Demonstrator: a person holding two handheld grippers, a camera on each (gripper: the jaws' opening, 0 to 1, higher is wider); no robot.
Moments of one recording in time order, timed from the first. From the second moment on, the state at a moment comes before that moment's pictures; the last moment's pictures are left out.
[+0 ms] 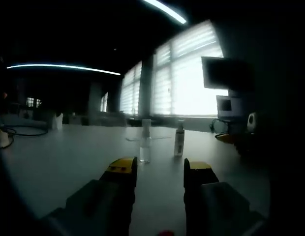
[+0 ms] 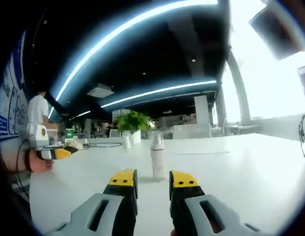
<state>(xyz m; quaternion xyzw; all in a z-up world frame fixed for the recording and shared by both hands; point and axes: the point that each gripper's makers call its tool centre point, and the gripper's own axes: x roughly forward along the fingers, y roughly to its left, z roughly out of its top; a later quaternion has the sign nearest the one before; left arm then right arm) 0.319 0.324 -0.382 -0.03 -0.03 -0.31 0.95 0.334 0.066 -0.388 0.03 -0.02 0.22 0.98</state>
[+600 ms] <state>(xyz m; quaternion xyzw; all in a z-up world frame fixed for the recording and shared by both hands) 0.318 0.327 -0.378 -0.02 -0.05 -0.31 0.95 0.315 0.078 -0.393 0.00 -0.02 0.25 0.97</state>
